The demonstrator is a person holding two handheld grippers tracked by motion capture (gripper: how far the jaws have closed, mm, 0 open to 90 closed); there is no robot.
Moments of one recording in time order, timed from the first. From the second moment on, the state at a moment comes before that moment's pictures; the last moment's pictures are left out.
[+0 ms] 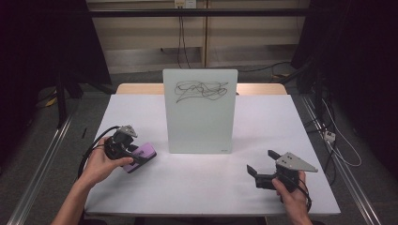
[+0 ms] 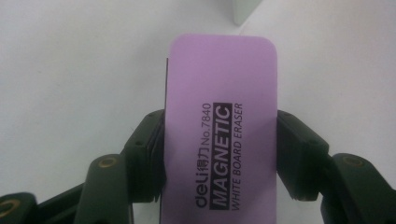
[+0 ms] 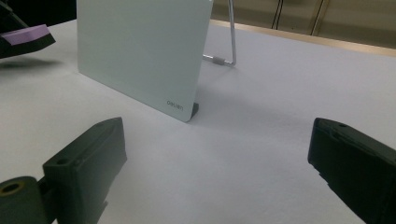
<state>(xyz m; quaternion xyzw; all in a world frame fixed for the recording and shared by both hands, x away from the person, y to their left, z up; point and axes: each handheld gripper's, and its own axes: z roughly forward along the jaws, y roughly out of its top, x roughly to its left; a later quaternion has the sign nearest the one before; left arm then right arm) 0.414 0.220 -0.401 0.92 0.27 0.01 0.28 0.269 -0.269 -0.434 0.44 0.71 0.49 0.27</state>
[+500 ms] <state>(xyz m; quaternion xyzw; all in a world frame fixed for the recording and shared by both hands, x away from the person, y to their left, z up) 0.403 0.223 -0.381 0.88 0.29 0.10 0.37 0.270 -0.269 -0.434 0.44 0.71 0.48 0.27</state>
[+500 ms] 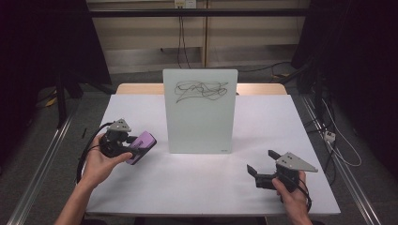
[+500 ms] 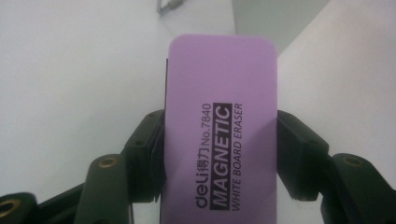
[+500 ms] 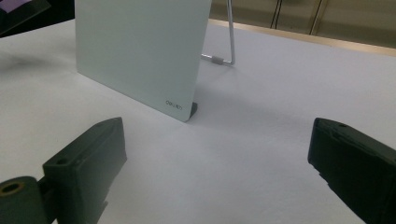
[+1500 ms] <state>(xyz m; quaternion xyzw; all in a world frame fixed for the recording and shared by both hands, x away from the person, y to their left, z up) 0.390 0.230 -0.358 0.79 0.30 0.17 0.51 0.267 -0.273 -0.435 0.45 0.70 0.48 0.27</state>
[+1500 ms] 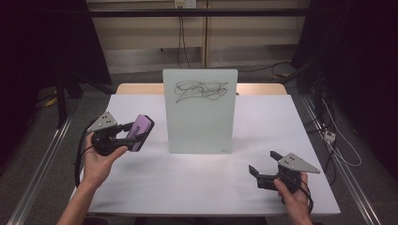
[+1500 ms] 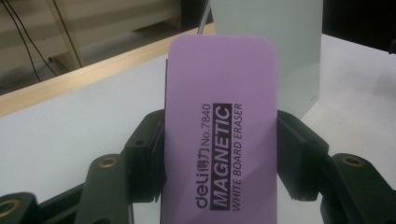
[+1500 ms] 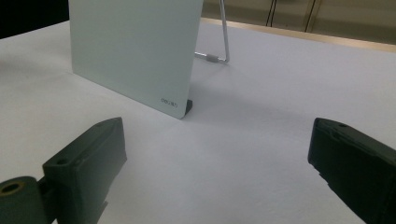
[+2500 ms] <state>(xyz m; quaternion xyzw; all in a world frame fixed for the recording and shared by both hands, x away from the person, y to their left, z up) 0.364 0.208 -0.340 0.75 0.28 0.18 0.57 0.267 -0.271 -0.434 0.44 0.70 0.49 0.27</state>
